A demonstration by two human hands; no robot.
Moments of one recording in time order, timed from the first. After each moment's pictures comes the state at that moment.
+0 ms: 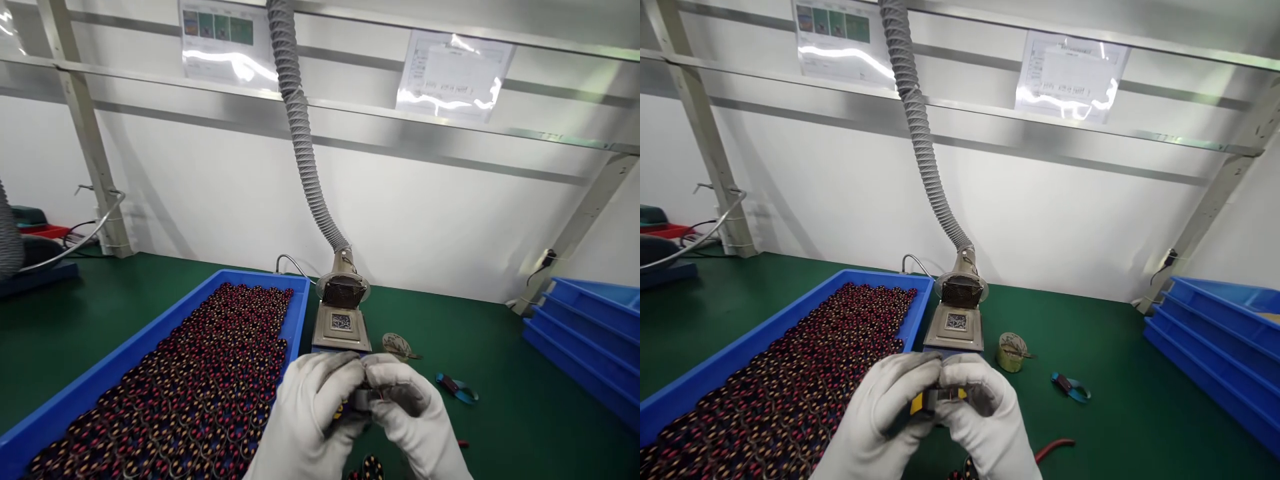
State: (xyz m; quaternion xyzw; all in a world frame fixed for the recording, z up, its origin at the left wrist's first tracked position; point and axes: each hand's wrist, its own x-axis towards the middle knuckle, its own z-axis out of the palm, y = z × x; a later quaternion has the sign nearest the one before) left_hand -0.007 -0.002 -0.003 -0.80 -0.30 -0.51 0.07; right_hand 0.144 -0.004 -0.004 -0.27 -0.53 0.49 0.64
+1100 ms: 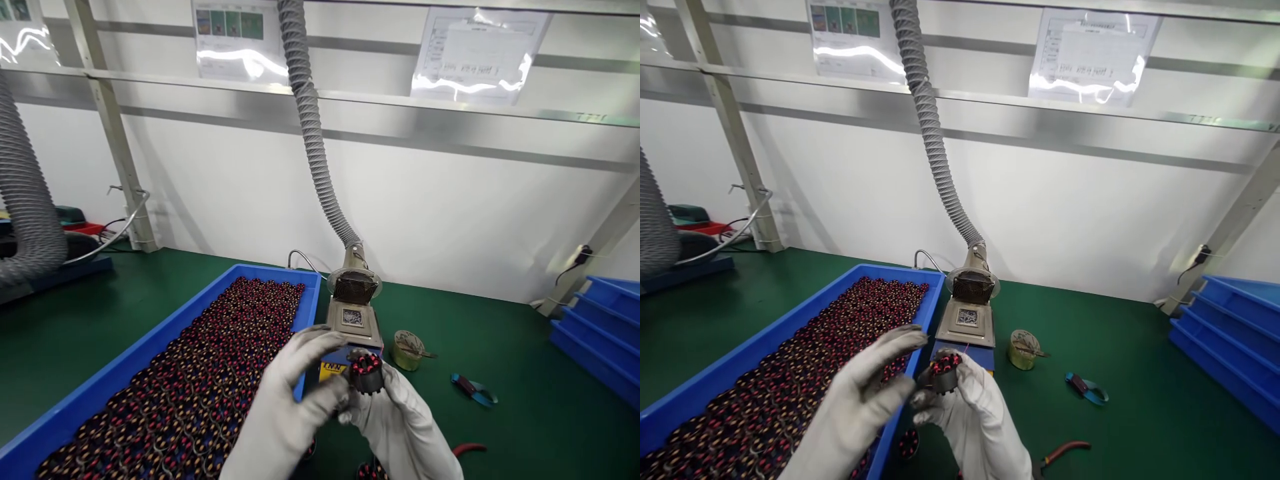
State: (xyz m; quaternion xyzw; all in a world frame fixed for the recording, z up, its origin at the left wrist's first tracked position) left_hand -0.023 -0.005 0.005 -0.68 -0.43 -0.57 -0.17; right_hand 0.122 -0.011 -0.006 -0.16 -0.31 0.75 0.55
